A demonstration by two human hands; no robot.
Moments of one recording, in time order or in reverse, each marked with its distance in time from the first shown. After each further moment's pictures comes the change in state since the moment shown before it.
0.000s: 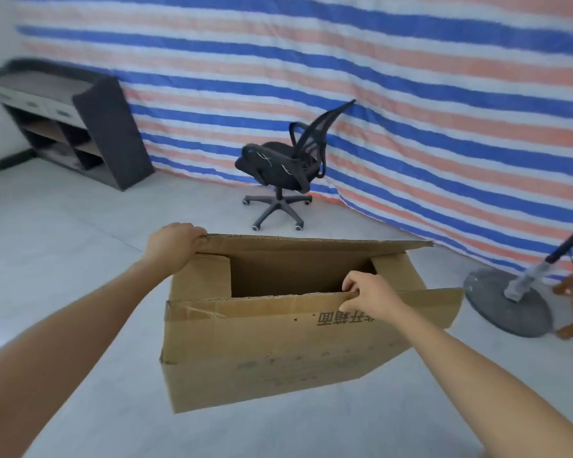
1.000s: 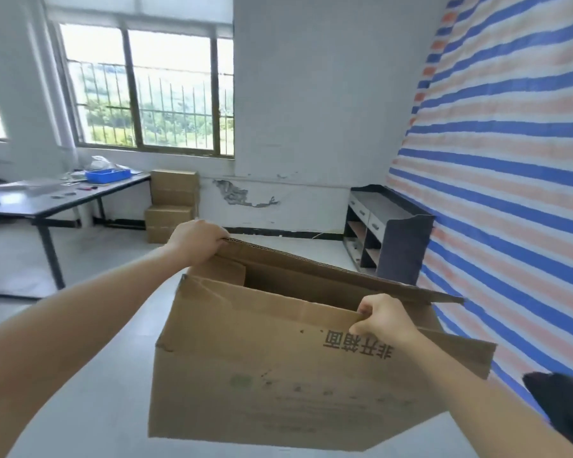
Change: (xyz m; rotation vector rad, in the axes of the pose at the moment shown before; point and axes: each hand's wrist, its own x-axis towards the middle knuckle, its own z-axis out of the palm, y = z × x) left_hand -0.057 -0.314 -0.157 0.170 0.241 -0.971; right_hand 0.269 -0.466 -0.008 -0.097 -0.244 -0.951
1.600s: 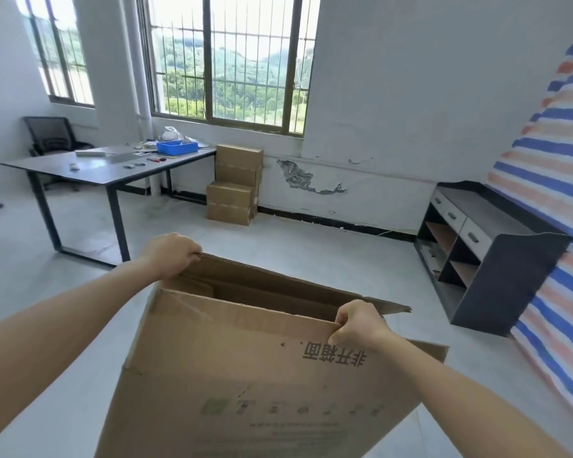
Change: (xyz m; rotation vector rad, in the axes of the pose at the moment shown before) left_hand 0.102 -0.253 0.133 0.072 -0.192 -0.268; right_hand 0.276 -0.156 0.173 -0.050 -0.347 -0.172
